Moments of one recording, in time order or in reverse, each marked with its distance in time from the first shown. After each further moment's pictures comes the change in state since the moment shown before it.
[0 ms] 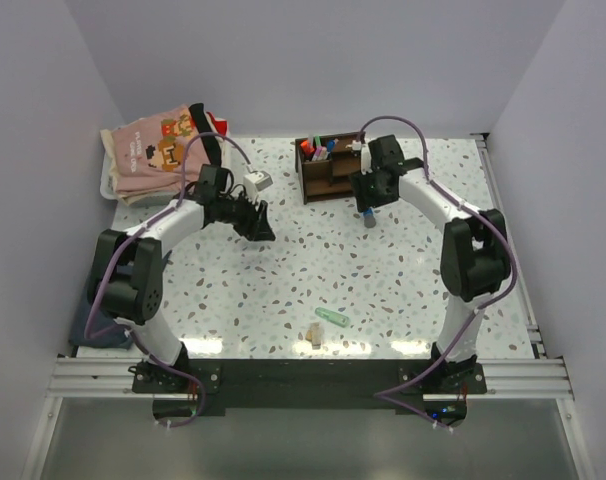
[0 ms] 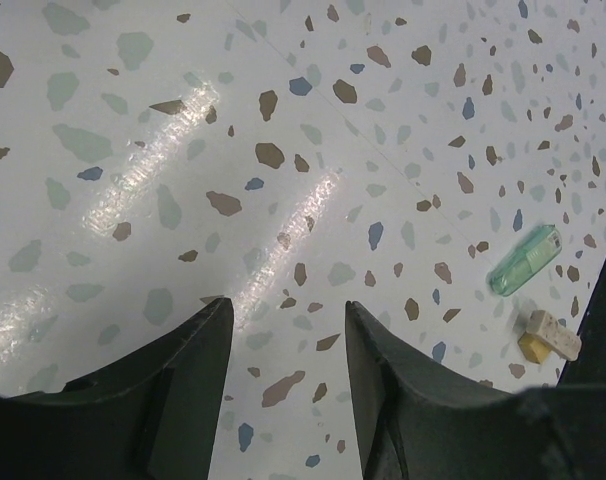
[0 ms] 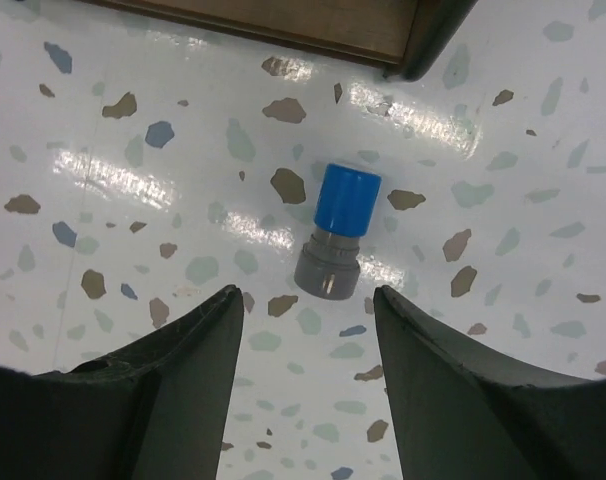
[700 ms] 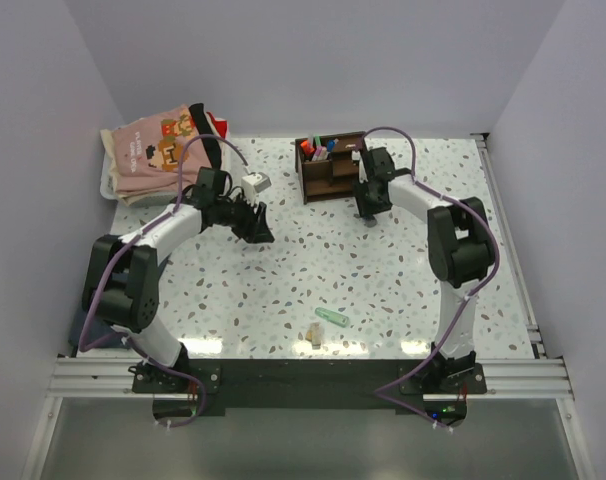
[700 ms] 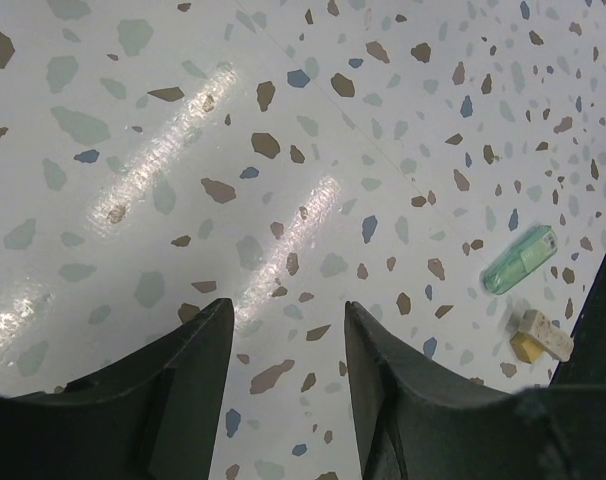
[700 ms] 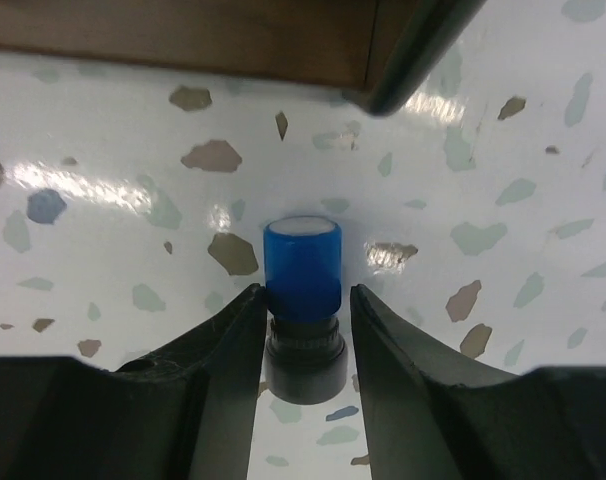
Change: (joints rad) left arm -0.005 -0.060 -0.043 0.008 -0.035 -0.030; right arm -0.002 0.153 -0.023 0.145 0.098 0.076
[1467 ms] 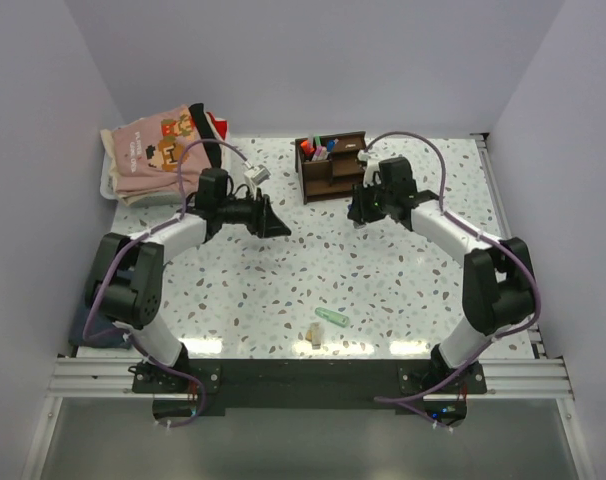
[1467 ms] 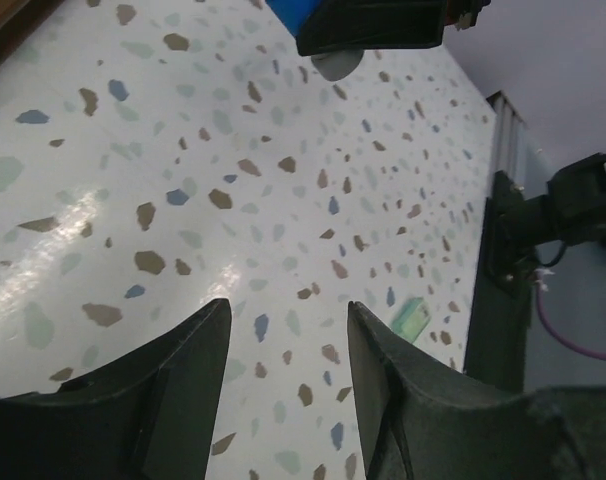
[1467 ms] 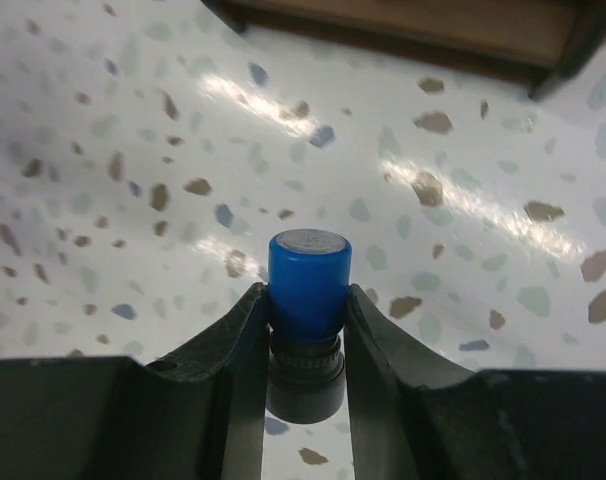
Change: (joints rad) left arm -0.018 0.027 -0.105 0.454 0.253 -0.350; right arm 0.023 -0.397 -0.357 0.216 -0.302 0.051
